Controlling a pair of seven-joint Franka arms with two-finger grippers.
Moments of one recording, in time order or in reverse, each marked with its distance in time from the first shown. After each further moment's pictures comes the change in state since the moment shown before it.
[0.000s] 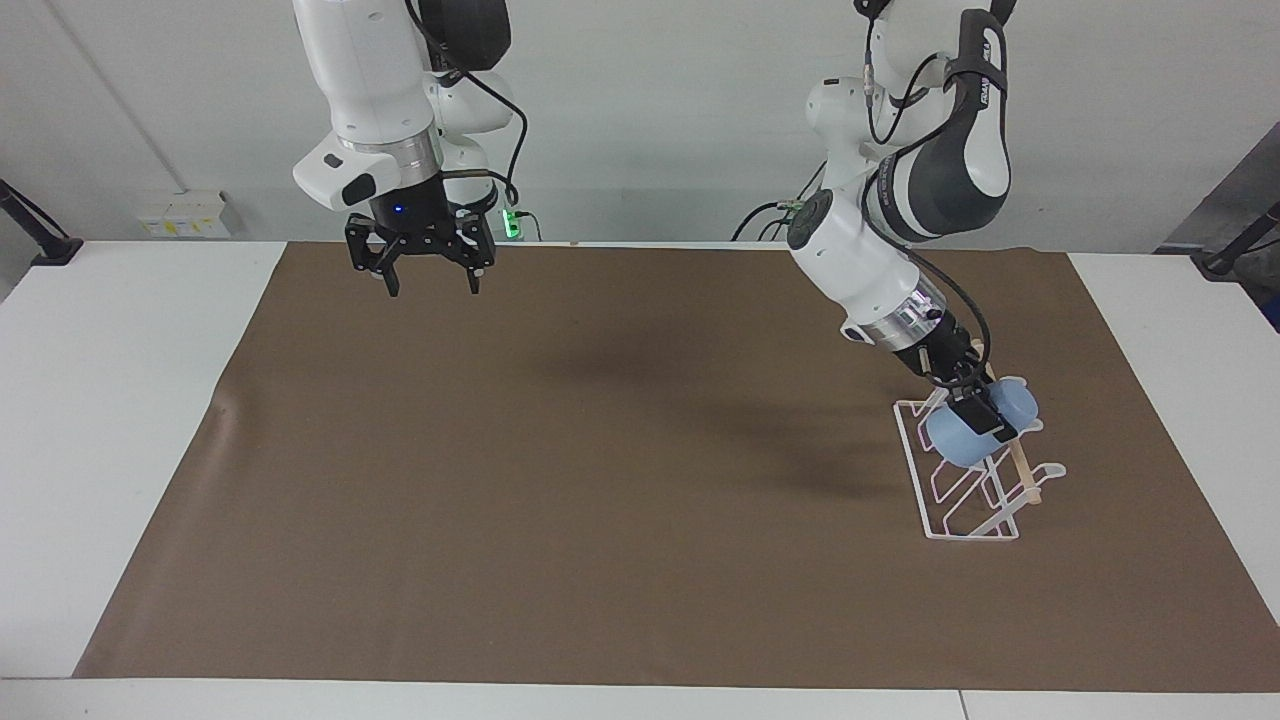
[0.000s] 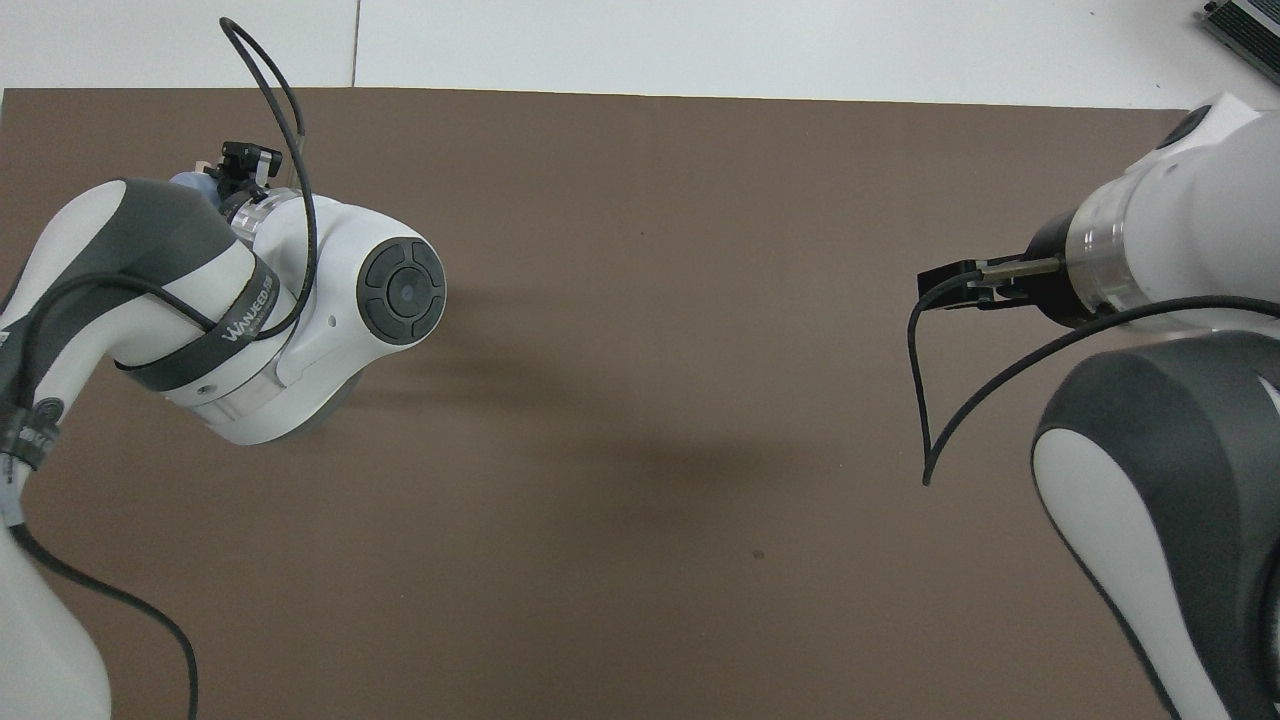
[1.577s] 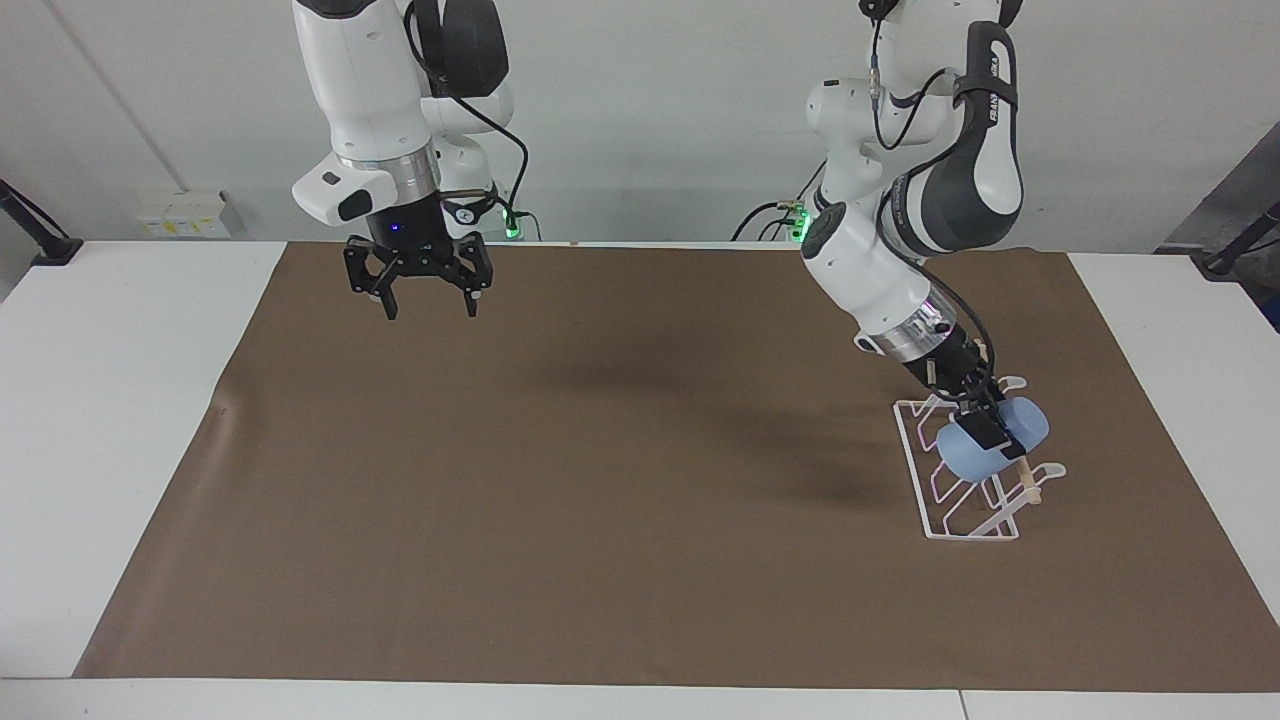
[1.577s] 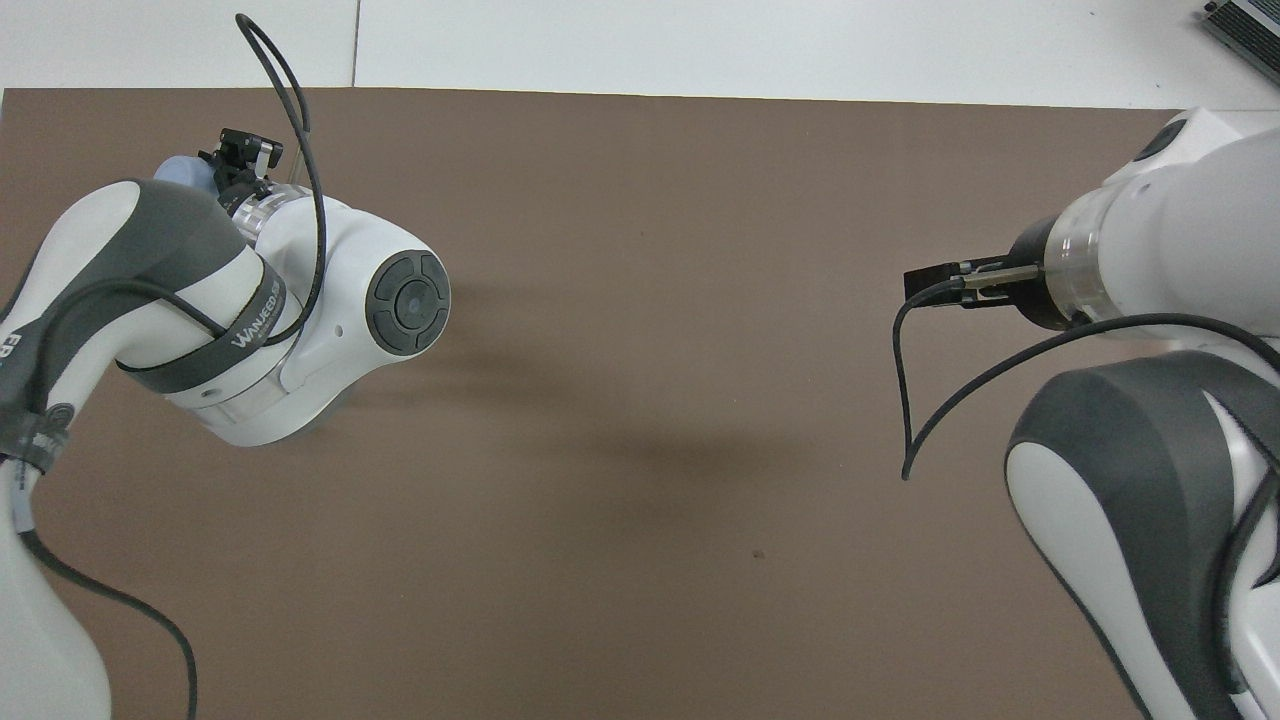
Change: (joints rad) left arm 0.067 0.000 0.002 -0.030 0.073 0.124 0.000; right arm -0.009 -0.022 -0.006 -0.080 0.000 0.095 0.000
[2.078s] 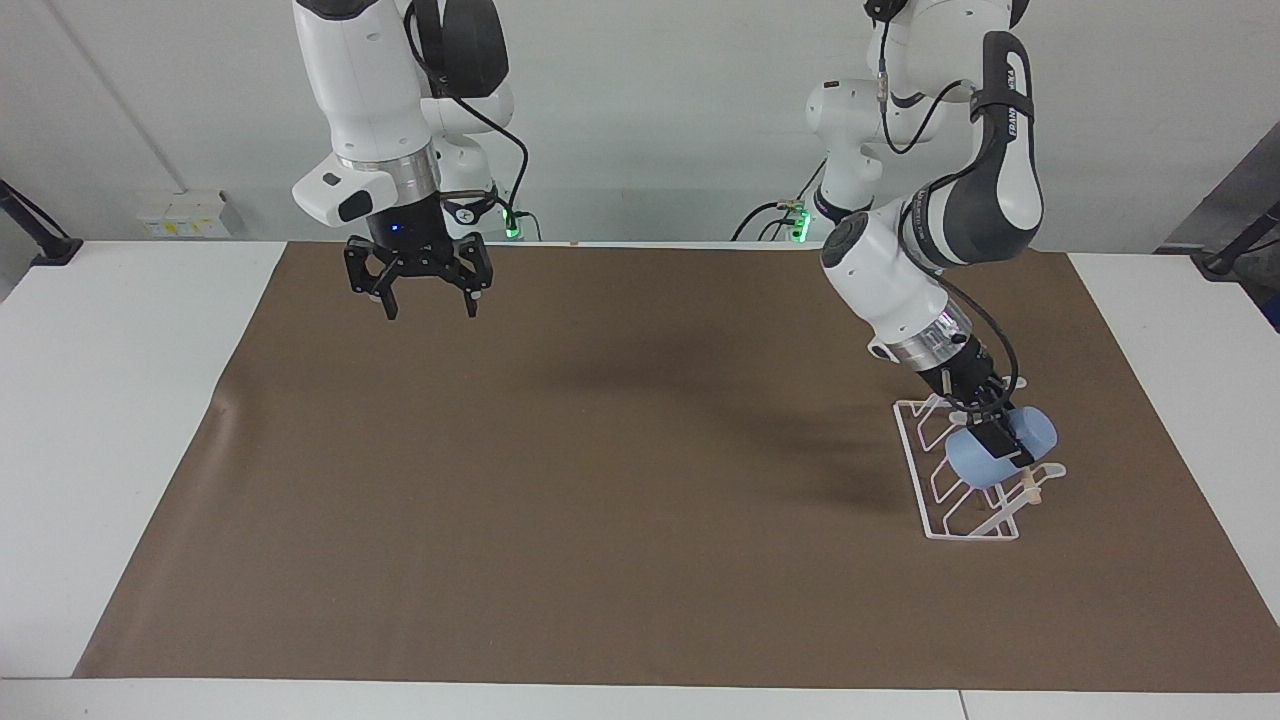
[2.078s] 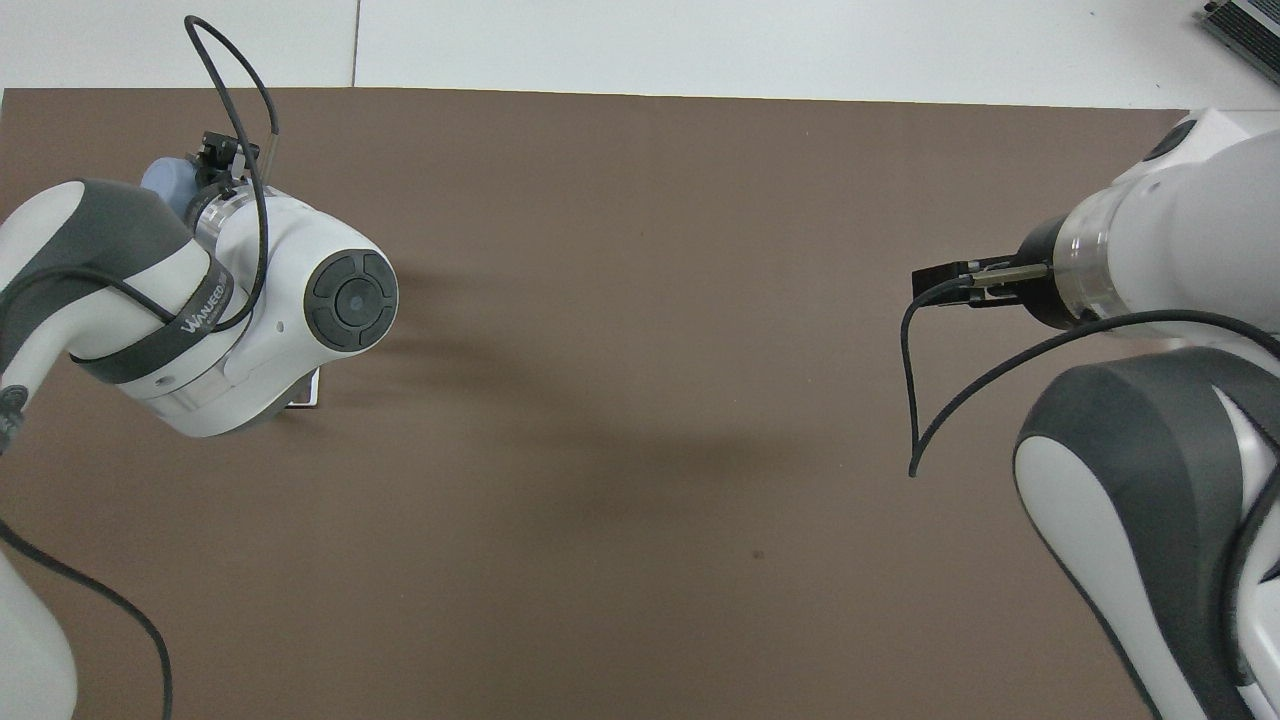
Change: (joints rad) left arm 0.013 0.000 0.000 -0.016 0.000 0.029 0.000; right arm 0.000 0.000 0.001 -0.001 0.000 -0.001 0.000
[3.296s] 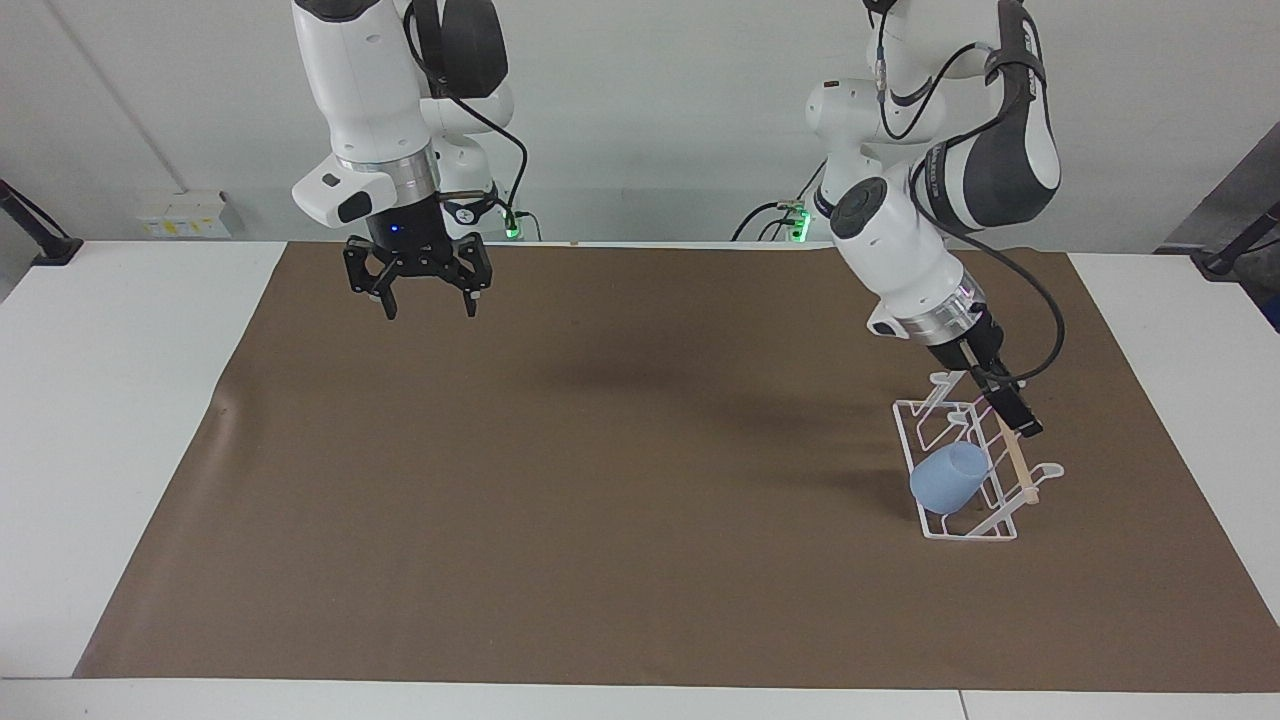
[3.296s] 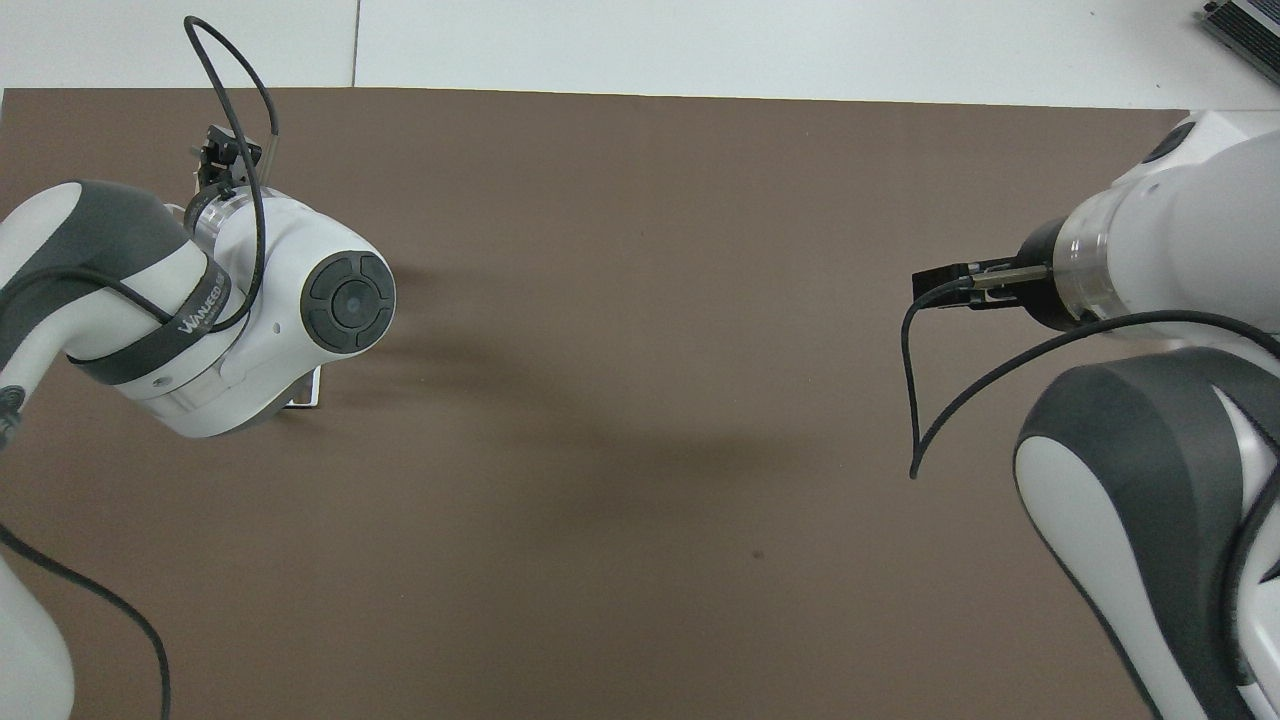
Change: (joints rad) left arm -0.035 -0.065 -0.021 0.123 -0.318 -0.248 -0.014; right arm -0.002 -0.001 0.000 -0.001 0.000 -0.006 0.000
